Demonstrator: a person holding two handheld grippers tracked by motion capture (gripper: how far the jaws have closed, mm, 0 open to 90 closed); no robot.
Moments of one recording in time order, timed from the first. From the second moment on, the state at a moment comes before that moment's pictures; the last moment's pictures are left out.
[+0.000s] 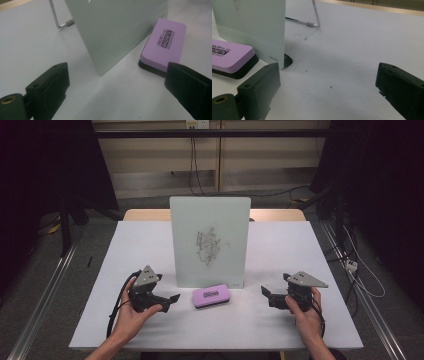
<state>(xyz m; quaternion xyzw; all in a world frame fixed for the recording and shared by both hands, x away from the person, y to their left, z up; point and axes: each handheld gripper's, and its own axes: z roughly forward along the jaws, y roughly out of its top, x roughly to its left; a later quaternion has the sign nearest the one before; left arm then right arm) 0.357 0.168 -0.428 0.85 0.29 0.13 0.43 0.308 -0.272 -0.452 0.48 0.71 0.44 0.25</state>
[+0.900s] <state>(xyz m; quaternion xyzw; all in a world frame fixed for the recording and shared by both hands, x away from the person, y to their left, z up) 0.366 0.101 -0.420 0.88 0.22 0.09 0.41 0.308 -0.269 -0.454 0.47 0.72 0.45 0.24</state>
